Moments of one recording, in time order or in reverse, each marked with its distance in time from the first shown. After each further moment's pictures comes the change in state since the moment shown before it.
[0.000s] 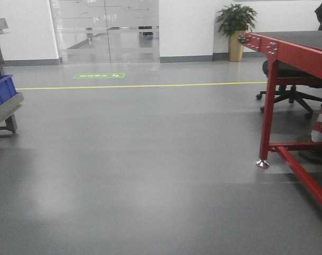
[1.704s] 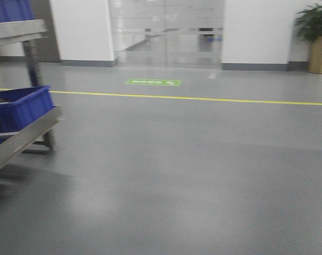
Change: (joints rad) left arm 0.000 0.002 0.000 -0.002 -0.005 0.000; right arm -0.002 0.000 0.000 0.000 0.000 0.000
